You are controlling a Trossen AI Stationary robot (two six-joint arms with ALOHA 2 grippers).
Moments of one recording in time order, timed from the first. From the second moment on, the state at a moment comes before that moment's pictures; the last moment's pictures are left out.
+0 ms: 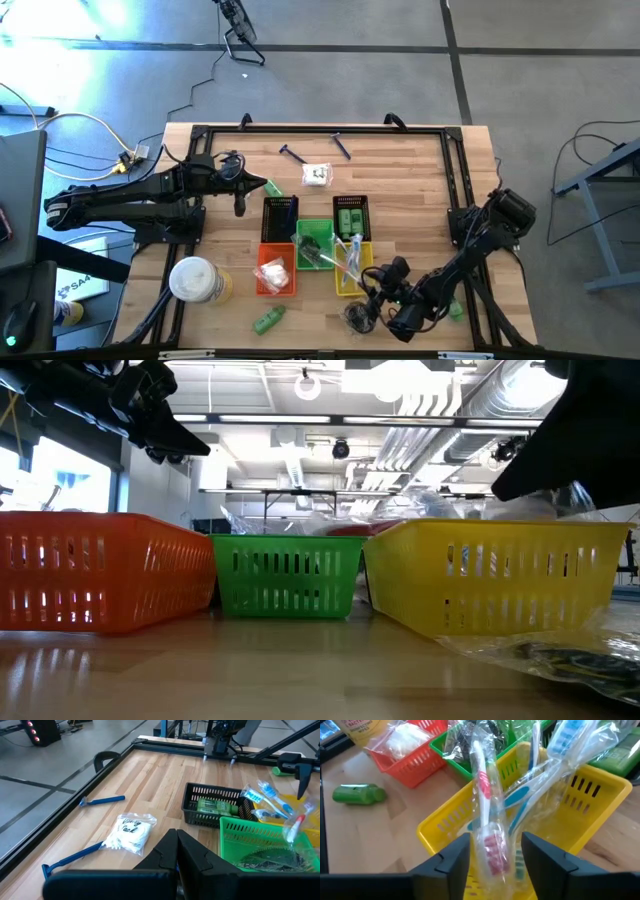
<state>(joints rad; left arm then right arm) 0.29 0.61 0.45 -0.11 0.03 -0.01 0.82 1.82 1.03 -0.35 0.91 1.41</state>
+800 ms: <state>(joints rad) 0.29 0.61 0.45 -0.11 0.03 -0.04 0.80 1.71 1.03 -0.42 0.90 1.19</state>
